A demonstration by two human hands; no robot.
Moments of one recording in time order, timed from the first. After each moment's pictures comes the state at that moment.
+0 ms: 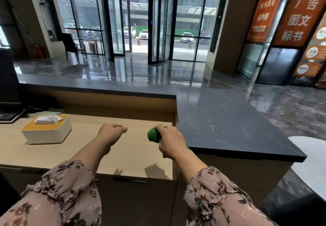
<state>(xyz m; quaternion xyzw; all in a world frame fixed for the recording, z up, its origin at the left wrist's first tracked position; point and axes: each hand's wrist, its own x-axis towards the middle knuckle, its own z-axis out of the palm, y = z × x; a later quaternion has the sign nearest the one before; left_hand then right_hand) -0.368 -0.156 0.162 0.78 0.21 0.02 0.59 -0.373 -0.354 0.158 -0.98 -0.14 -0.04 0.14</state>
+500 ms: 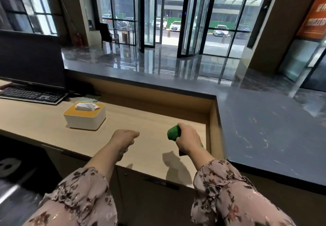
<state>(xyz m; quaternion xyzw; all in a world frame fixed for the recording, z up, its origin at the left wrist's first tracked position) -0.366 -0.069 0.120 0.71 0.30 -0.01 0.64 -0.301 -0.274 0.119 -0.97 -0.09 0.01 0.22</state>
